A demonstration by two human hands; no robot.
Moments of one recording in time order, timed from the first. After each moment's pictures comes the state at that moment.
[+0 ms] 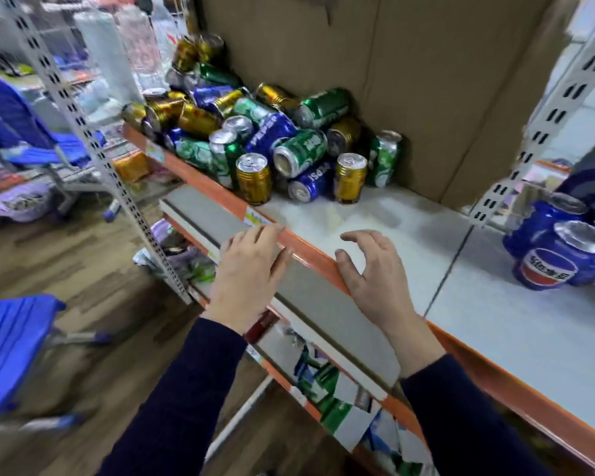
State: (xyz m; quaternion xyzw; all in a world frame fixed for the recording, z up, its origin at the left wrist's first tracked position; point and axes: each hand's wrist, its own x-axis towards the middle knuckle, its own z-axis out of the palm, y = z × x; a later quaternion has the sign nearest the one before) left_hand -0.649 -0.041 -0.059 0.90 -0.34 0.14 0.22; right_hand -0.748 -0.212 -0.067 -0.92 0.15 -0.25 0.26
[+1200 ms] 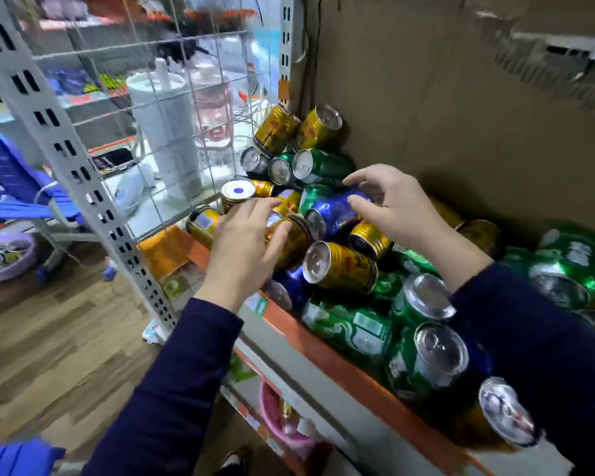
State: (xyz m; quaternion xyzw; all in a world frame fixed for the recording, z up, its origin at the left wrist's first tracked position) left_hand -0.143 0.011 -0.020 0.87 -0.35 0.13 0.32; right_hand -0.221 -0.205 0.026 -0.94 0.05 -0.22 0.25
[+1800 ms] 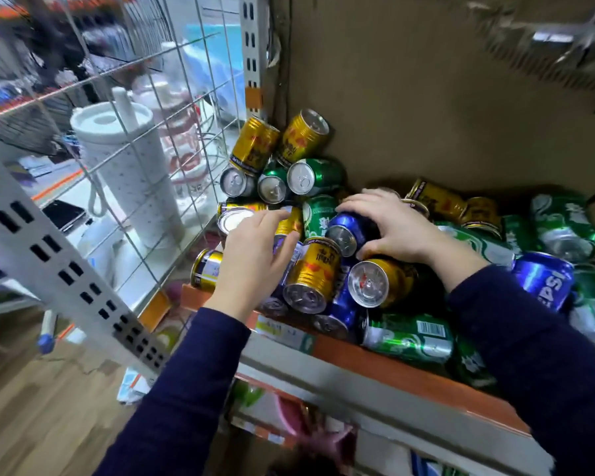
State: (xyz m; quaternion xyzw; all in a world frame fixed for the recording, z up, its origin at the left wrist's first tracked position) left_hand -0.040 0.016 -0.029 0.79 -0.51 0.05 0.34; right_hand -0.182 -0.187 -0.001 -0.98 0.15 -0.04 0.10
